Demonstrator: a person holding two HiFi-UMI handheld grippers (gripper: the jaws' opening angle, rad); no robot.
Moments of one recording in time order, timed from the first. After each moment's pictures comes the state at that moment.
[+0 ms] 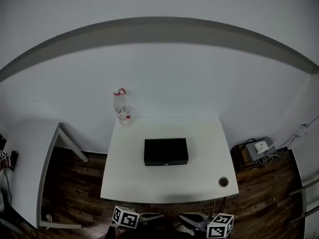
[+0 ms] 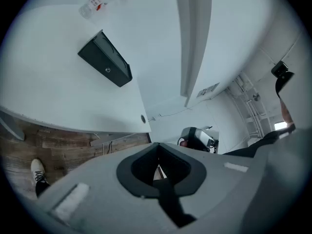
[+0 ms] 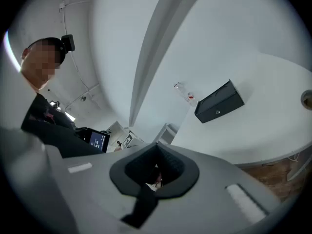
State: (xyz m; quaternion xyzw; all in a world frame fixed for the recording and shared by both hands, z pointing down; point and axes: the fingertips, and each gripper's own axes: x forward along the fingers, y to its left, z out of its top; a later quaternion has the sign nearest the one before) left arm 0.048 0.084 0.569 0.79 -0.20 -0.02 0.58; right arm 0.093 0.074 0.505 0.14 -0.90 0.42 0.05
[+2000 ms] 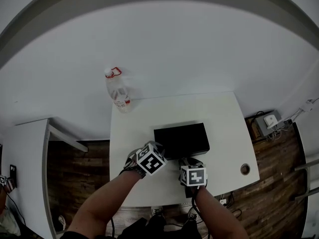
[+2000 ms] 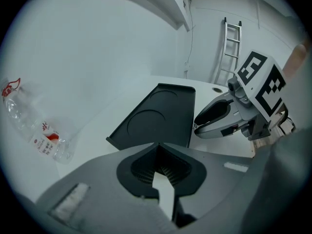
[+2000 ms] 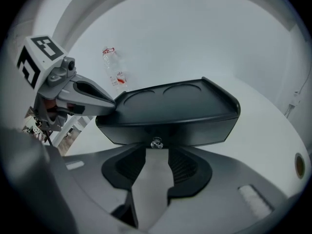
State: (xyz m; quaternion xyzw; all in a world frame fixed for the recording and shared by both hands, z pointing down) left arm -0.087 -0.225 0.641 0.83 -0.31 0.45 0.13; right arm 0.006 -0.187 0.681 0.47 -0.76 0.33 0.30
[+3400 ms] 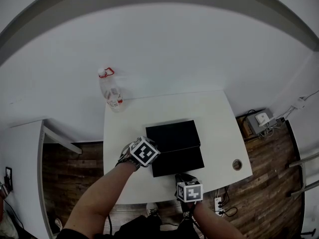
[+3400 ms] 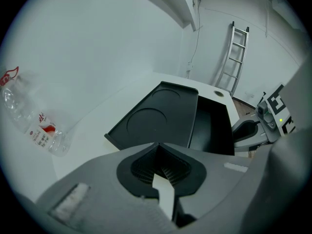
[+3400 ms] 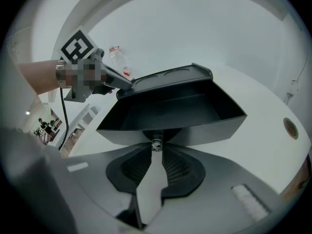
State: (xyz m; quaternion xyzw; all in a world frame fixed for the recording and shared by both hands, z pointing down) left arm -0.087 -0.225 0.647 0.82 -0.30 0.45 0.18; right arm 0.024 -0.094 0.690 0.46 -0.75 0.36 0.31
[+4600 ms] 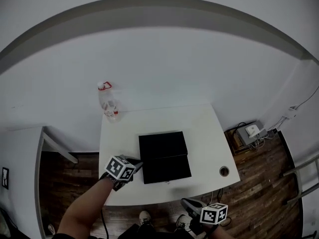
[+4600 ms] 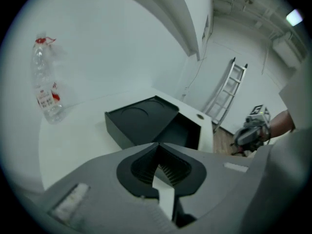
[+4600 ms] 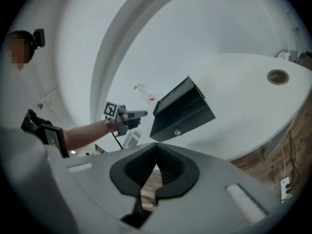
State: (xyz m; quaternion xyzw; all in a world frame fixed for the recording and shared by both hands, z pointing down) left arm -0.101 -0.160 0.608 0.86 -0.30 0.31 0.27; right arm 0.084 0.009 0.603 0.33 -0.81 0.48 0.08
